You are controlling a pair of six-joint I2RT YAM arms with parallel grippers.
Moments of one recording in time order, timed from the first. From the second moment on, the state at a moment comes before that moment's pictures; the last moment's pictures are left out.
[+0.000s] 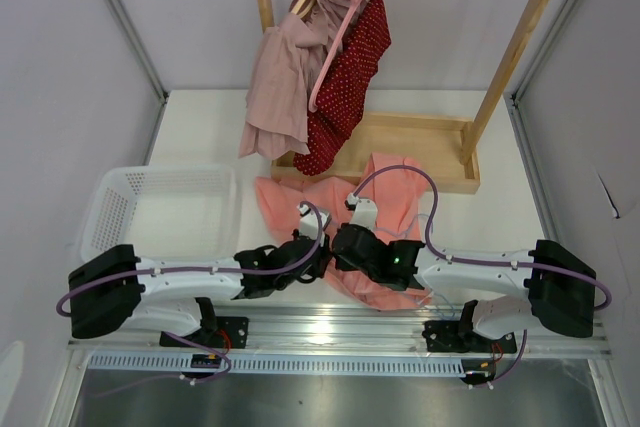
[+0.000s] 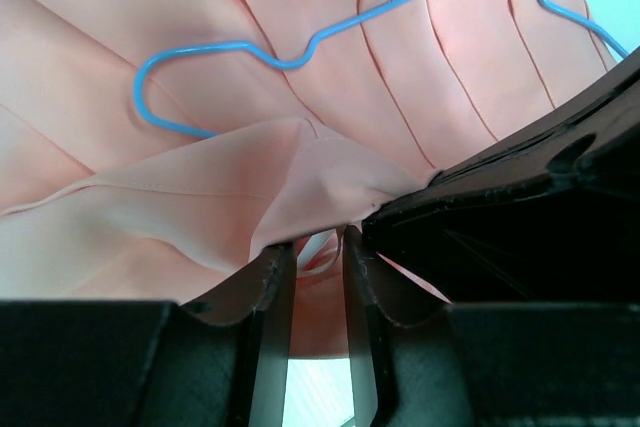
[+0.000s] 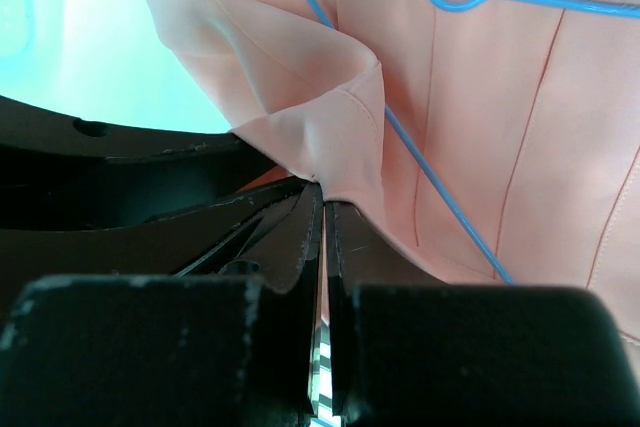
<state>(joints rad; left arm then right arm) -1.18 1.23 0.50 0.10 -0.42 -0.56 1.21 1.35 0.78 -0.22 0.46 0.95</state>
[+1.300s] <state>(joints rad) -1.20 1.23 0.45 0.18 -0.39 -0.56 1.20 1.35 0.78 -0.23 0.46 0.97</state>
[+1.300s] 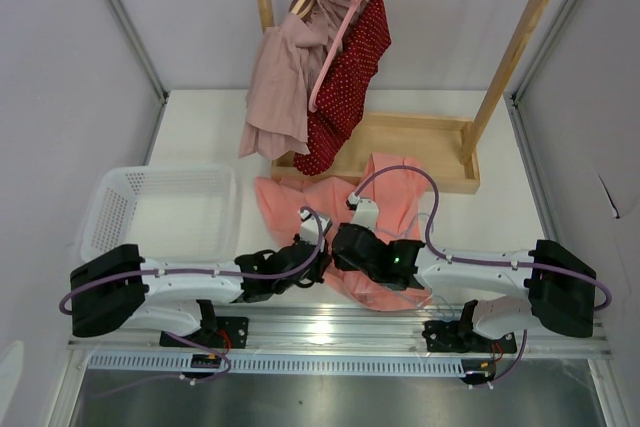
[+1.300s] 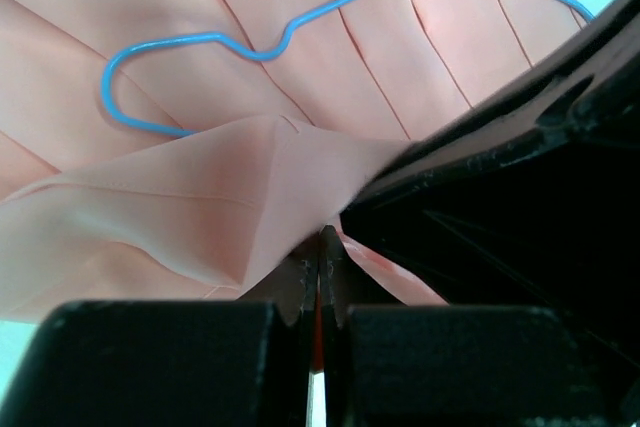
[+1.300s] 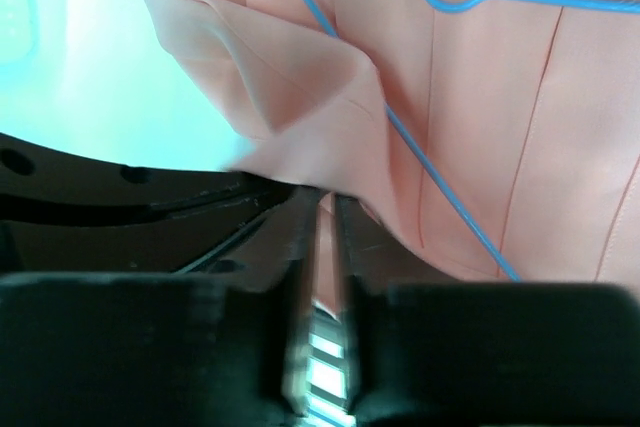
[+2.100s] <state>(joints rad) -1.19 1.01 0.33 0.22 -0.34 -0.58 1.14 1.48 0.84 -0.24 0.41 0.97</state>
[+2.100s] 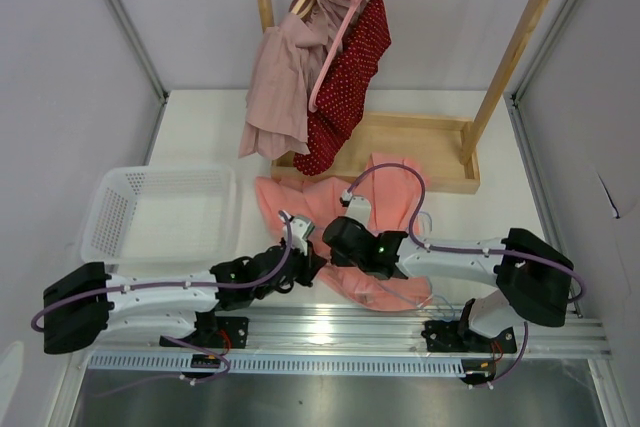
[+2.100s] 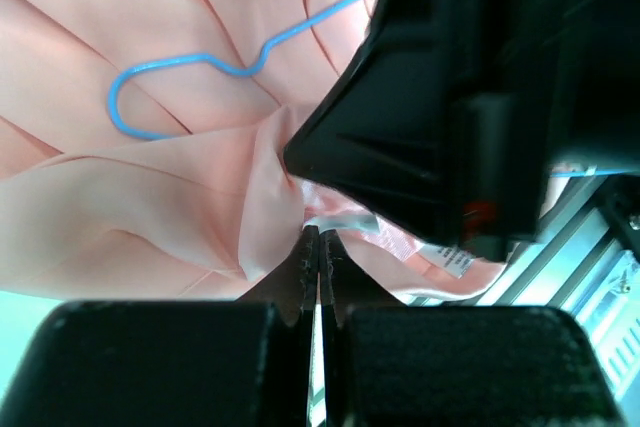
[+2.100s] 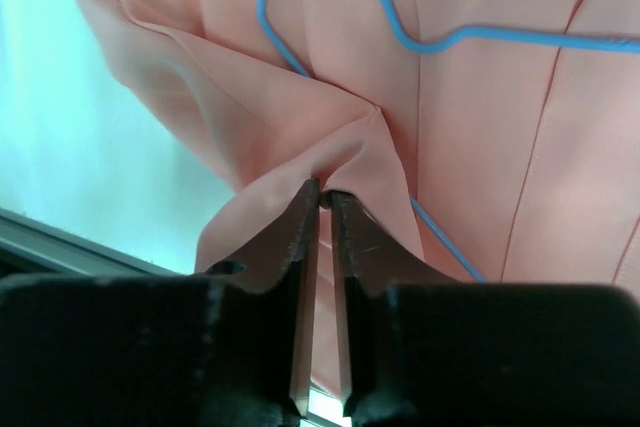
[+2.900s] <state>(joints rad) -1.17 1.24 0.42 0.01 -0.57 -0.85 1.19 1.45 0.78 -0.24 0.38 1.02</state>
